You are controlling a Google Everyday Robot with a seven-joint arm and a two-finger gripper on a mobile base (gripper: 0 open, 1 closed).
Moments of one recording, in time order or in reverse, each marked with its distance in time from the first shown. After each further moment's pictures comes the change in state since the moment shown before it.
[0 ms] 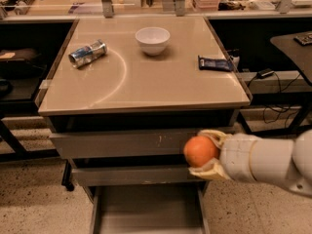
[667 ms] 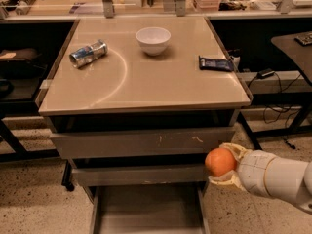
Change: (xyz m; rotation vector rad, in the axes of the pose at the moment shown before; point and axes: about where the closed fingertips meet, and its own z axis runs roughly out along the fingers) arm 0.086 0.004 -0.007 0.096 0.114 0.076
